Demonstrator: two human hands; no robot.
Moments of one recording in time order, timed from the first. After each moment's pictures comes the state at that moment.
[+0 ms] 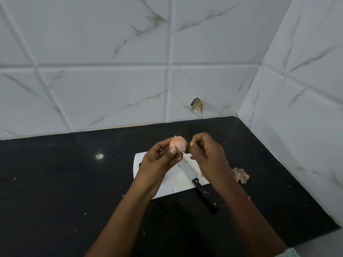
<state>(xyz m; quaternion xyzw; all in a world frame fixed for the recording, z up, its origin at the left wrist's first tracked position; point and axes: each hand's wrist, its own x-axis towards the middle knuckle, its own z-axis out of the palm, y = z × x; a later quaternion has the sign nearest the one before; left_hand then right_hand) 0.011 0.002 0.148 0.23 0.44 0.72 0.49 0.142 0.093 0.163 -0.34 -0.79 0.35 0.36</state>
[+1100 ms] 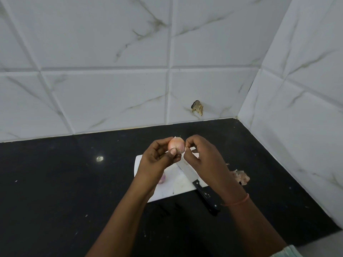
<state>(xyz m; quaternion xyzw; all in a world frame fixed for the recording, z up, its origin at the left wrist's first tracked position) 0.002 0.002 0.144 0.33 0.51 0.69 0.39 0.137 0.091 0.172 -0.30 -0.87 0.25 0.30</state>
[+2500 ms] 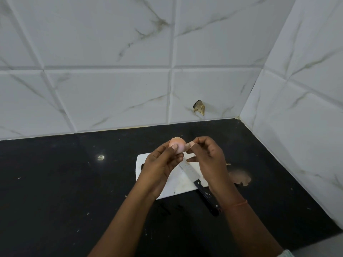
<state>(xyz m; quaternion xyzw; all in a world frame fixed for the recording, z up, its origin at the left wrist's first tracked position) 0.013 0.000 0.159 0.18 0.45 0.71 0.51 0.129 0.088 0.156 -0.38 -0.66 0.50 0.41</state>
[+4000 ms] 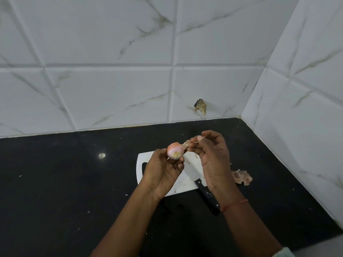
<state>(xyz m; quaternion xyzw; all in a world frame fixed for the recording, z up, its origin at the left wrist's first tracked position) 0.014 0.013 0.147 0.00 0.33 0.71 0.62 0.124 0.089 0.163 -0.27 -0.47 0.67 0.51</state>
